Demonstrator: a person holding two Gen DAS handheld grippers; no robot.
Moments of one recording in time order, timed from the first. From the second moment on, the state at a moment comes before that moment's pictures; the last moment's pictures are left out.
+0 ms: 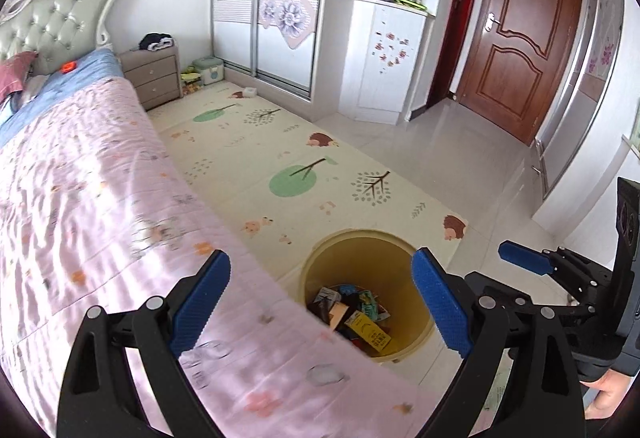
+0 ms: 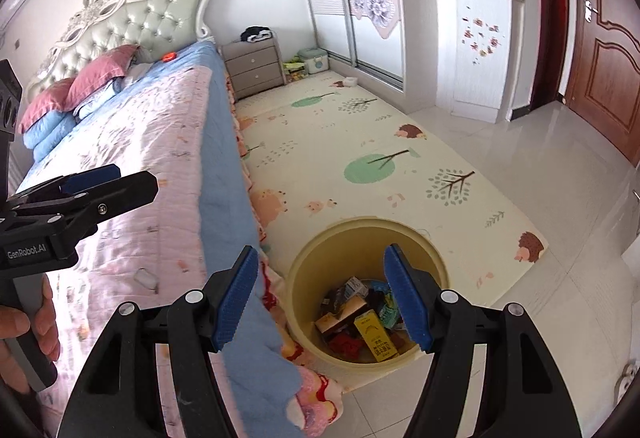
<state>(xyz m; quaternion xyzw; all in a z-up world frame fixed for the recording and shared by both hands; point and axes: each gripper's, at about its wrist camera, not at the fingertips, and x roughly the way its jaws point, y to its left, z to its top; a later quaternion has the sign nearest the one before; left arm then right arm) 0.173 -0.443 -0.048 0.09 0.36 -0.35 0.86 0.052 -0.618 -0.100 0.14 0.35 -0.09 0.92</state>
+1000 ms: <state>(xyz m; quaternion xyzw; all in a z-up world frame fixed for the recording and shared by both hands) 0.208 -0.050 -0.007 0.01 0.27 -0.01 0.96 0.191 -0.261 -0.031 0.00 0.27 0.18 0.94</state>
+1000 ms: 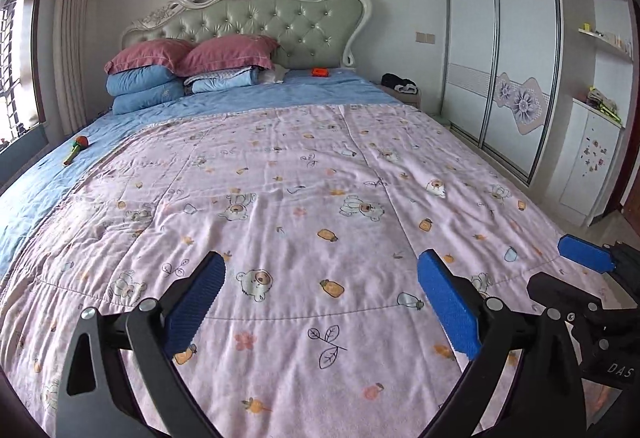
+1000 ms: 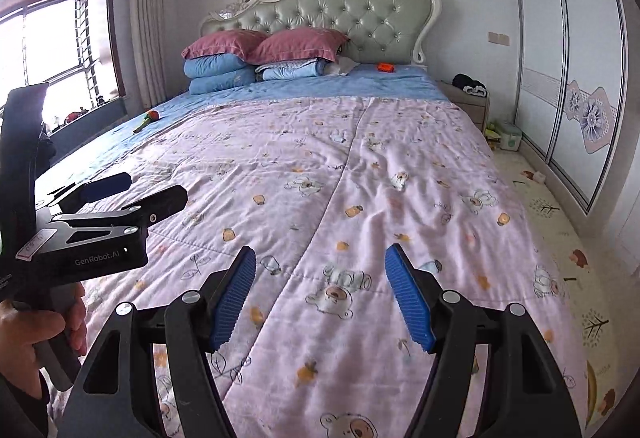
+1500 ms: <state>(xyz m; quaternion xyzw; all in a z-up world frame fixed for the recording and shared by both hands) 0.240 -0.020 -0.035 -0.01 0.21 0.03 0.98 0.220 -0.239 -0.042 -0.01 0.19 0.18 0.97</state>
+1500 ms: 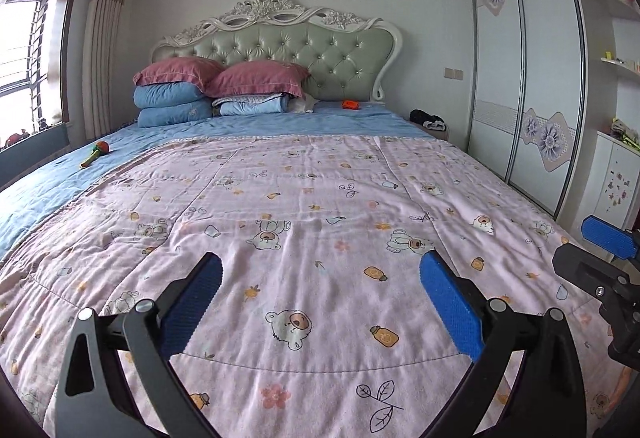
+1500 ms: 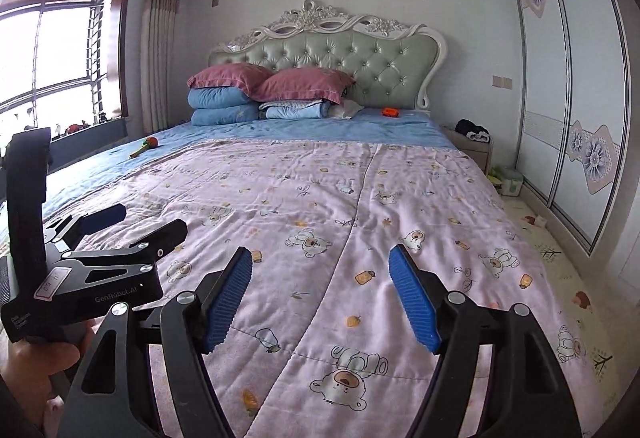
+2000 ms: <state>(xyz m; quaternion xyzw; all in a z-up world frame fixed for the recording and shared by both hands) 0.231 -0.018 -0.043 -0.02 0.20 0.04 0.98 0.216 -0.226 -0.056 -0.03 0.18 0.19 0.97</state>
